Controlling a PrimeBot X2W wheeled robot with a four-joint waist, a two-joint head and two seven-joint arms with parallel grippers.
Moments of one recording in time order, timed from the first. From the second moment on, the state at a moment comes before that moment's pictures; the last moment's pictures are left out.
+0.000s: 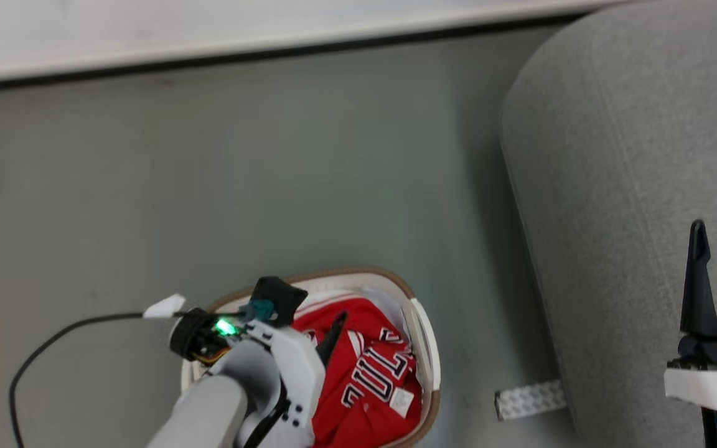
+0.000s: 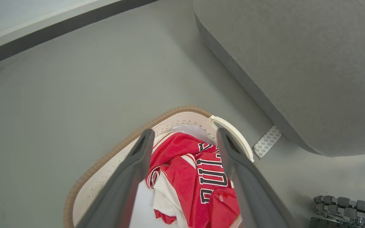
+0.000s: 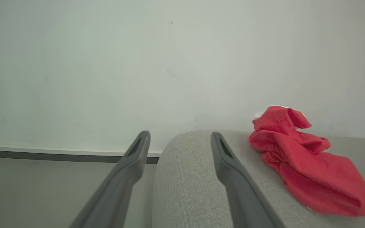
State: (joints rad) left arm -0.41 0.19 -0.48 0.30 -0.22 -0.07 0.22; right arm -0.16 -0.05 -0.15 -0.04 0.09 0.13 -0.26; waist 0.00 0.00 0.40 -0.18
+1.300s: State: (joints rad) left arm -0.81 0.06 -0.56 1.01 -0.26 -0.10 0.02; right arm -0.33 -0.05 -0.07 -0.14 0.11 0.13 -0.26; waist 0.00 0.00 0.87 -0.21
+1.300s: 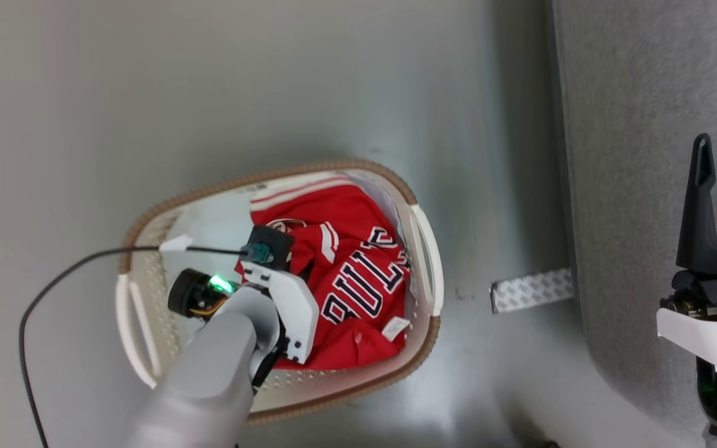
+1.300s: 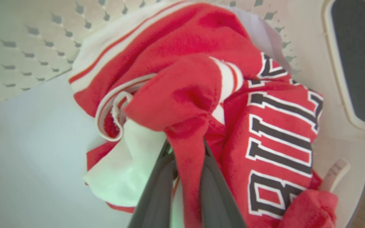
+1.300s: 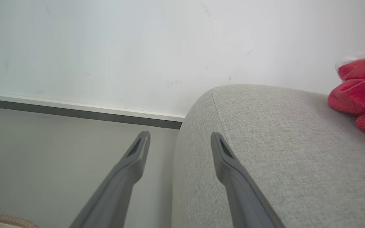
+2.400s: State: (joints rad) left arm -0.30 0.22 -0.43 0.28 -0.50 0.05 0.04; right arm 0.02 -0.05 0.01 0.08 0.05 0.13 -0.26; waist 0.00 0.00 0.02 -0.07
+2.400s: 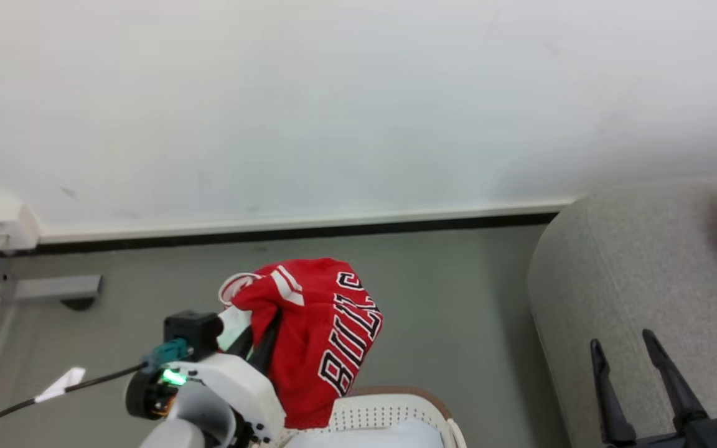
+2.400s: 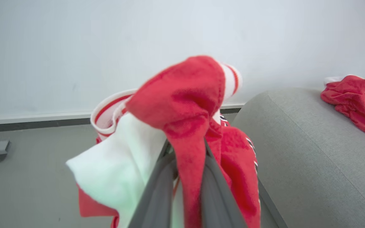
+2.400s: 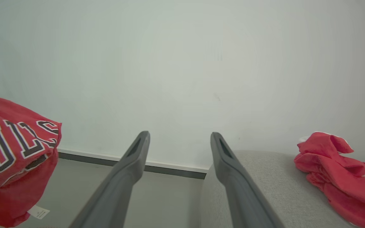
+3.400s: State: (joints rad) left arm -0.19 0.33 -0.39 -0.14 -0.50 0.17 0.18; right arm -0.01 -0.14 0.36 0.12 0.14 0.13 -0.26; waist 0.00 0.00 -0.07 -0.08
